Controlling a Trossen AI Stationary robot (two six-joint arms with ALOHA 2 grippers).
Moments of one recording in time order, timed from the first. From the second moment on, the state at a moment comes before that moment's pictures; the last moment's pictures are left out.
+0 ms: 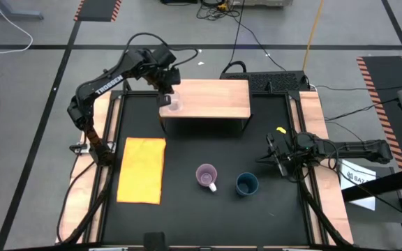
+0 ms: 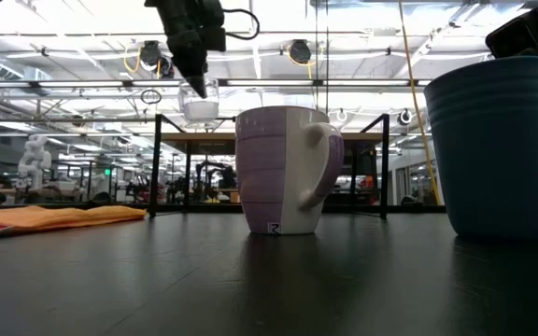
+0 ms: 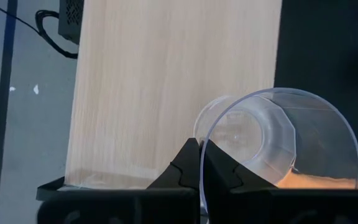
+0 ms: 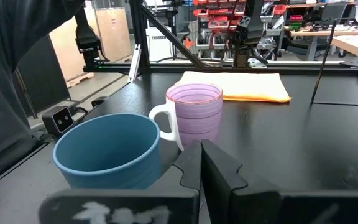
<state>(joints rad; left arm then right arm) 0.67 1.73 1.85 -1.28 0.14 0.57 -0.04 0.21 0.02 0.08 -0.31 0.03</state>
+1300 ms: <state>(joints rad) 0.64 1.80 1.85 -1.26 0.13 0.62 -0.04 0.21 0.02 0.08 -0.31 -0.01</state>
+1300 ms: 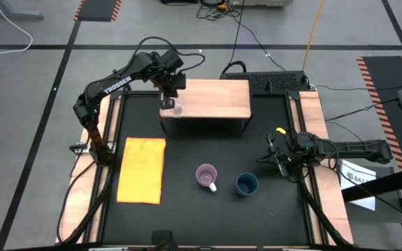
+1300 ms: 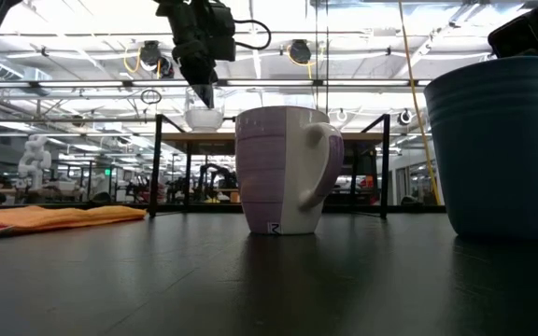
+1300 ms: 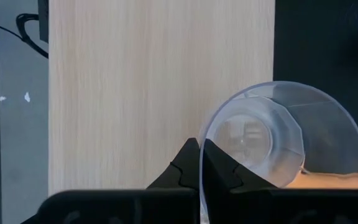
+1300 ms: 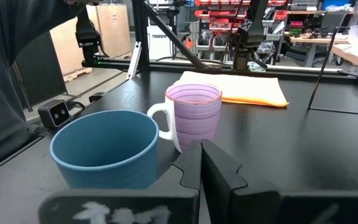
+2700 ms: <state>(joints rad) 0.65 1.81 1.85 -1.23 0.08 0.59 -0.04 0.21 0.02 0.08 -0.31 0.00</state>
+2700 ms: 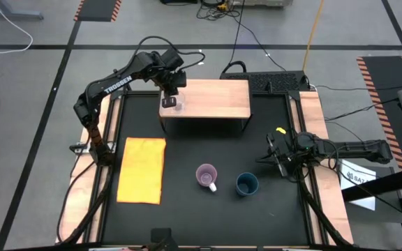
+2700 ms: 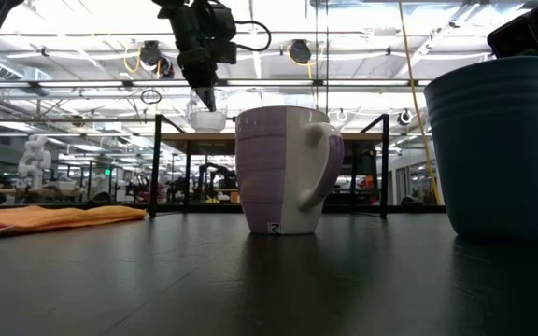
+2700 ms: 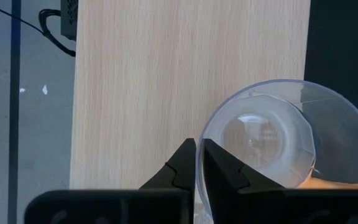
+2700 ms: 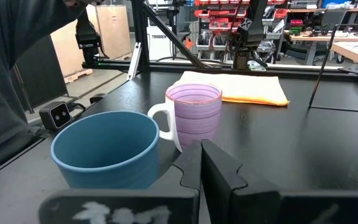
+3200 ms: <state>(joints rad) 0.65 1.81 1.85 -1.24 0.10 0.58 -0.04 0.21 0.02 0.08 -0.31 0.00</state>
